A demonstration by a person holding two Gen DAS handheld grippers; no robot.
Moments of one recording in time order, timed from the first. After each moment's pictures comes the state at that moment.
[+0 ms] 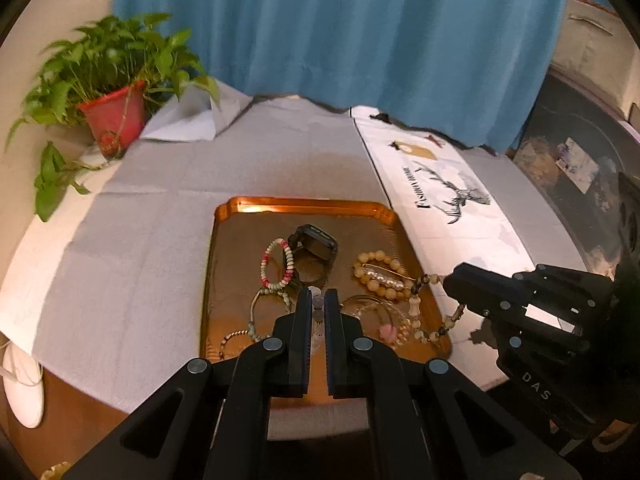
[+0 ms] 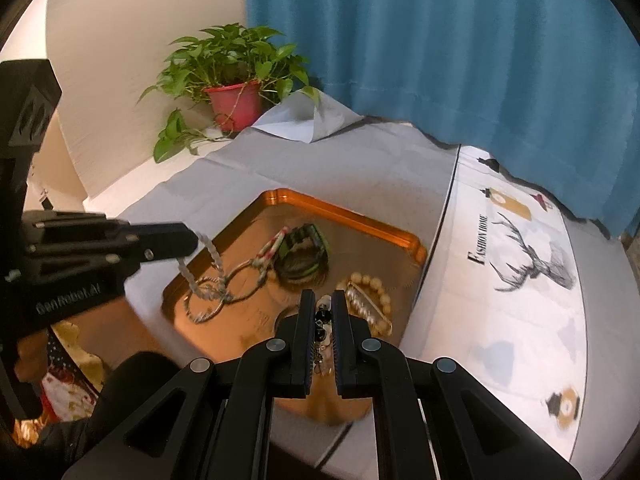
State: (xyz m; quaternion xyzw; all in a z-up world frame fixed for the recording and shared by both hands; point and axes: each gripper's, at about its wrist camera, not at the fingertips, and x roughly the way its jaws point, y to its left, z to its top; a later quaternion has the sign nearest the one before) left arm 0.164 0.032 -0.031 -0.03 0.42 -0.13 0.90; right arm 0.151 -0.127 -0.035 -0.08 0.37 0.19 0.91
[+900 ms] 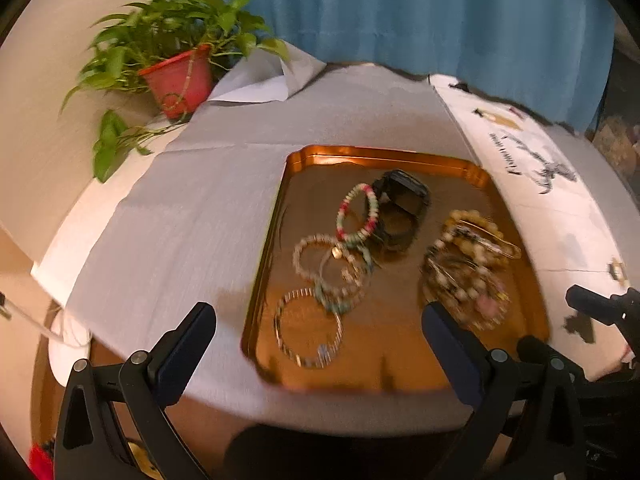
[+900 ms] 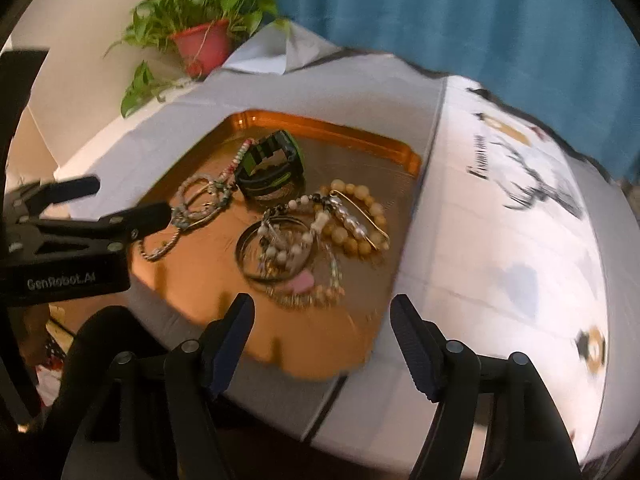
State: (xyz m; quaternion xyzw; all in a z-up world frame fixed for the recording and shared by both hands) left arm 0.141 0.035 -0.080 0.01 0.44 0.01 0.90; right arm 0.134 -0.147 -0.098 -0.06 0.45 0.14 0.88
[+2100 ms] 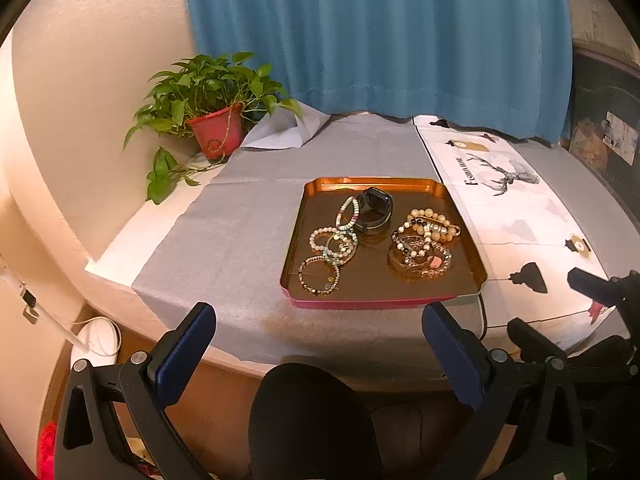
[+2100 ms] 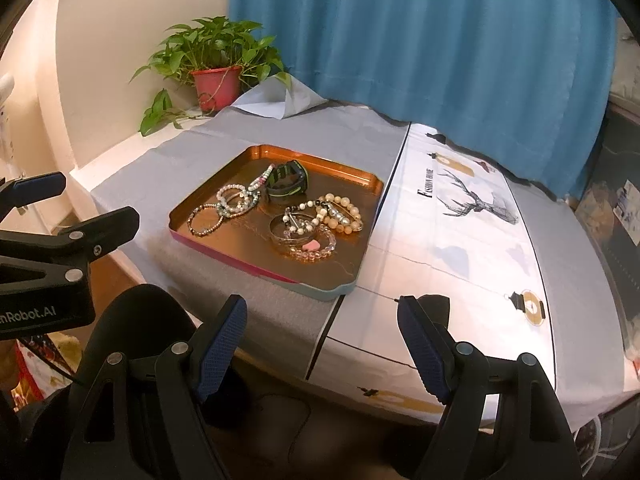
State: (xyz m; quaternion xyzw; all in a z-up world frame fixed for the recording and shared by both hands) left arm 0.015 0.017 -0.020 0.04 0.36 0.03 0.93; right arm 0.015 -0.147 -0.044 -0.10 0.37 0.10 0.92
